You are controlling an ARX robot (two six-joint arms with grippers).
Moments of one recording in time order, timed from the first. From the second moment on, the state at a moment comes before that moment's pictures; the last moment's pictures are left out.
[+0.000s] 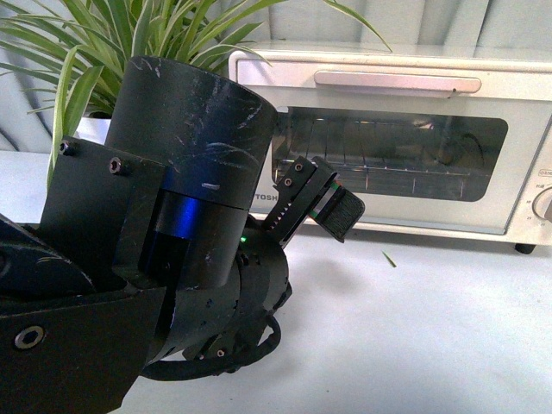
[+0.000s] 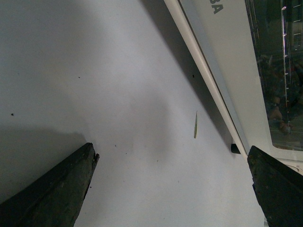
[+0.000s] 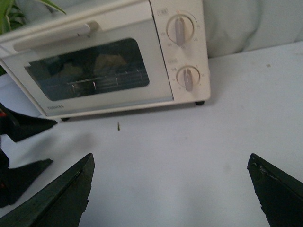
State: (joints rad) left arm -0.60 1.84 0.86 0.55 -0.11 -1.18; right arm 0.02 0.30 0.14 0.04 -0.07 0.24
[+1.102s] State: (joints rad) left arm -0.57 1.81 0.82 0.56 -0.10 -1.19; right arm 0.27 1.39 0.98 0.09 0.20 0.33
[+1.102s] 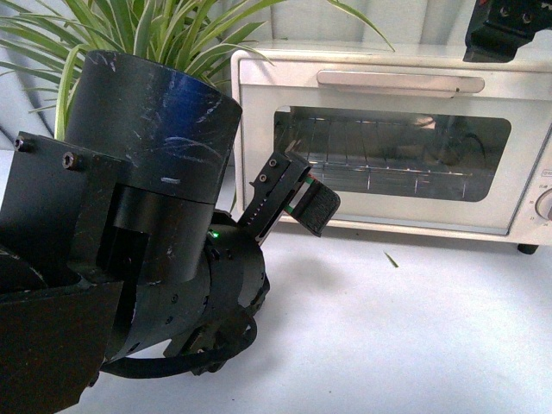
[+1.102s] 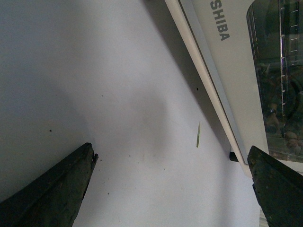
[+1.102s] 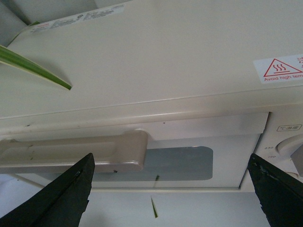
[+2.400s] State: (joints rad) left arm -0.55 1.81 0.83 0.53 -0.09 -1.19; right arm 0.30 1.39 0.90 0.10 0.16 0.26
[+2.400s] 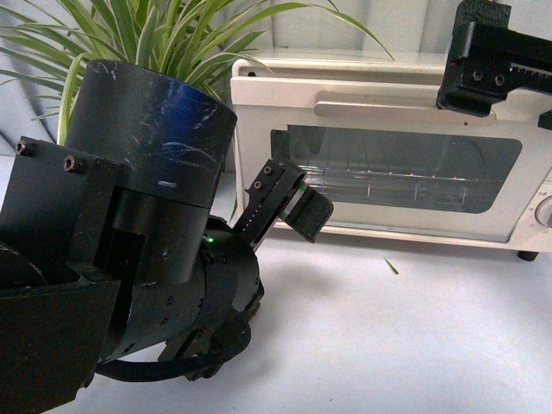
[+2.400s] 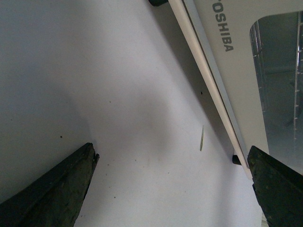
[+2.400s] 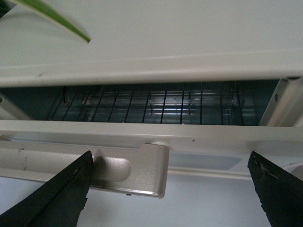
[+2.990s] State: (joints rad) left arm -0.55 1.79 0.79 0.56 -0.08 -1.18; right arm 0.34 1.27 0.66 0.18 0.08 0.26
